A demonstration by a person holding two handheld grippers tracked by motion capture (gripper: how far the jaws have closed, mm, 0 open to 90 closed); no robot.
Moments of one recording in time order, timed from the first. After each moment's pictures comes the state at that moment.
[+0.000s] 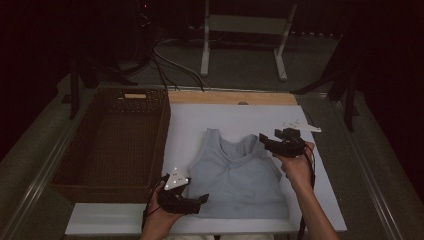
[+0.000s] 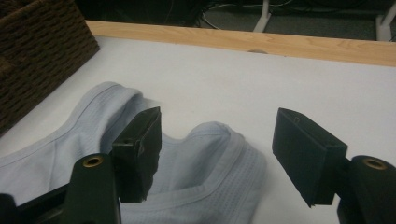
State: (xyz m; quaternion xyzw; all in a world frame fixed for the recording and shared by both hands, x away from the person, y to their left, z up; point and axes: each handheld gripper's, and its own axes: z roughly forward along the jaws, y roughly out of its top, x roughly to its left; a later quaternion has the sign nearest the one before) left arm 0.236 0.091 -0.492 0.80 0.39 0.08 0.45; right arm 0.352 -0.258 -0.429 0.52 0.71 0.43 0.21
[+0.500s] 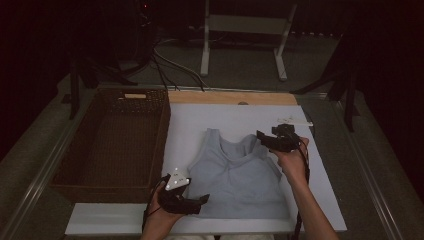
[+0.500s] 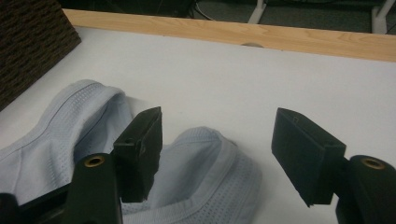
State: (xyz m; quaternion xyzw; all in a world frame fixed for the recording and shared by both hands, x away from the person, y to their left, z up) left arm 0.236 0.090 -0.493 0.80 0.39 0.08 0.45; right arm 0.376 -0.252 -0.441 0.53 0.71 0.40 0.21
